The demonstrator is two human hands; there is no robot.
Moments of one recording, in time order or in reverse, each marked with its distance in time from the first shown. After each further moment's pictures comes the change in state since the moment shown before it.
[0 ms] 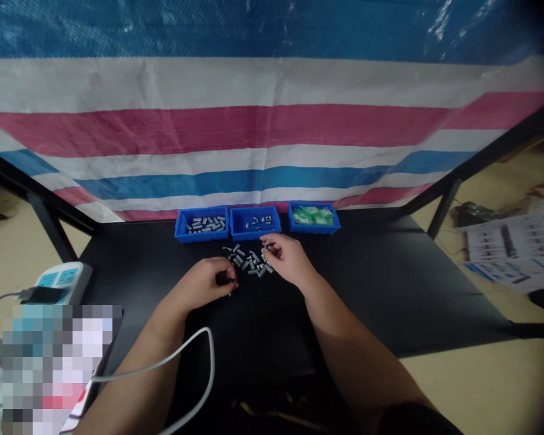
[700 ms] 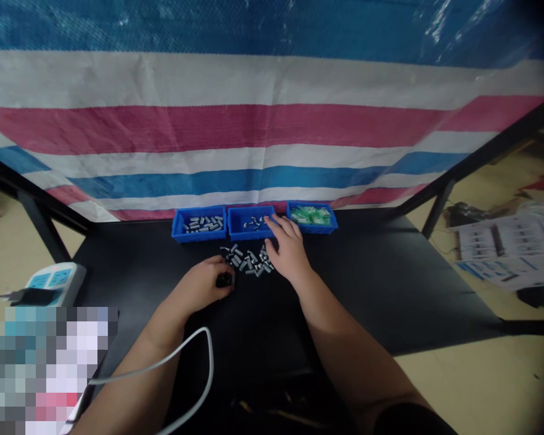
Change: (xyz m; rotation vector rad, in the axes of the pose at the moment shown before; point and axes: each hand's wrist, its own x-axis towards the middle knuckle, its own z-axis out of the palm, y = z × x) left_hand 0.001 -0.003 0.008 0.166 -0.031 -0.102; right_hand 0.007 0.007 0.002 -0.462 0.169 -0.098
